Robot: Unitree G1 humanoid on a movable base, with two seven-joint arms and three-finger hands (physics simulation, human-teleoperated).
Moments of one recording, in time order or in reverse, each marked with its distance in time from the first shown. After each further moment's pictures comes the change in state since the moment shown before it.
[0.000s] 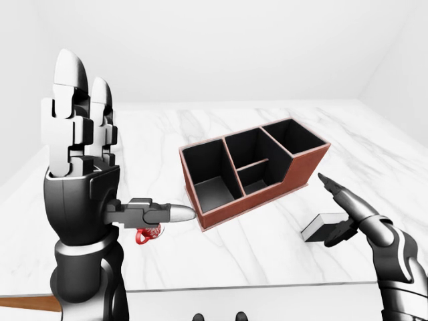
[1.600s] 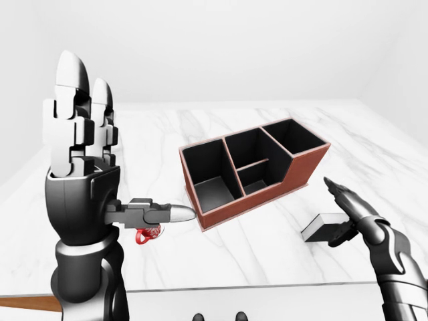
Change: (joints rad) left arm 0.004 -0.001 -0.001 0.001 0.004 0.000 -0.001; right arm -0.051 -0.058 0.062 0.201 -0.098 0.000 -0.165
